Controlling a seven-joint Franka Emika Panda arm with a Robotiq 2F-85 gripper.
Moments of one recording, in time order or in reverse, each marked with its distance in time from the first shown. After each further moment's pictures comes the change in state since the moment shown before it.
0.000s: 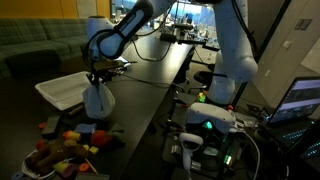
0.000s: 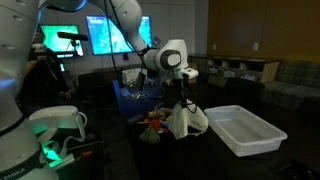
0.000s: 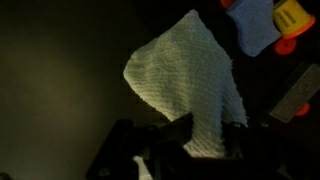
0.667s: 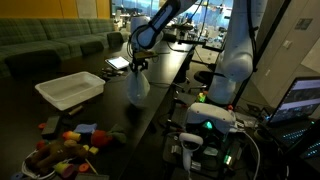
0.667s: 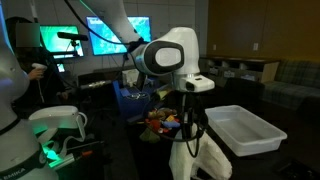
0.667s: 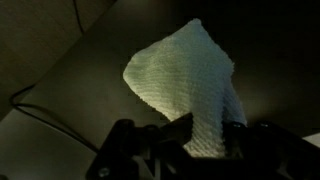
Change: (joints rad) arm -0.213 -0.304 -0.168 -0.392 -0.117 0.006 -0.039
